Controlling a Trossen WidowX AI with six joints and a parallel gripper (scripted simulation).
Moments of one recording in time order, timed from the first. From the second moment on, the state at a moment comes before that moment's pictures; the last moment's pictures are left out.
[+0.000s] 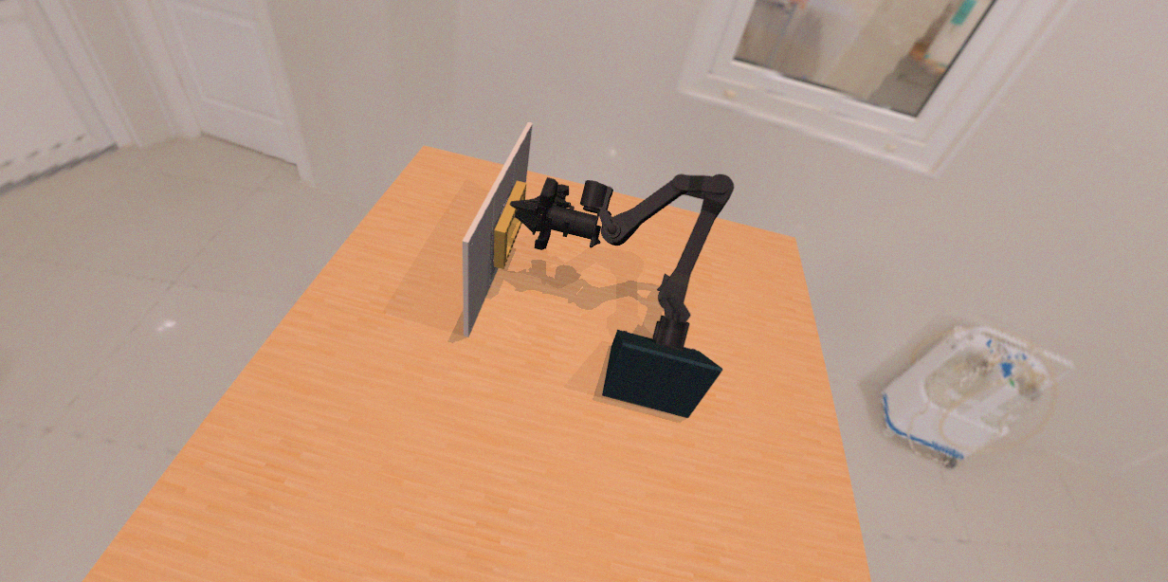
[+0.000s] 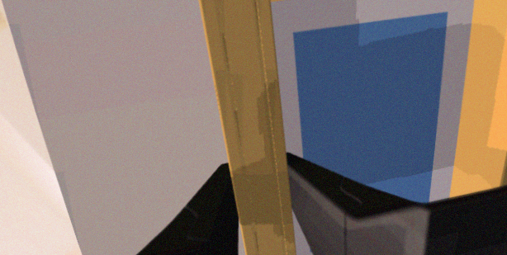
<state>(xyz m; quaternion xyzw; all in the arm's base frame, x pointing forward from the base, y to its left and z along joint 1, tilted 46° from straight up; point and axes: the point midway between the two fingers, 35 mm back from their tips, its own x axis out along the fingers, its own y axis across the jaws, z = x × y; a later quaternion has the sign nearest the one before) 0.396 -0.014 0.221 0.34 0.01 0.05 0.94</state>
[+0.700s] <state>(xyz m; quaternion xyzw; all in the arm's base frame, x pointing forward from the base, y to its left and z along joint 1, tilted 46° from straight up) 0.396 -0.014 0.221 0.38 0.02 0.05 0.92</state>
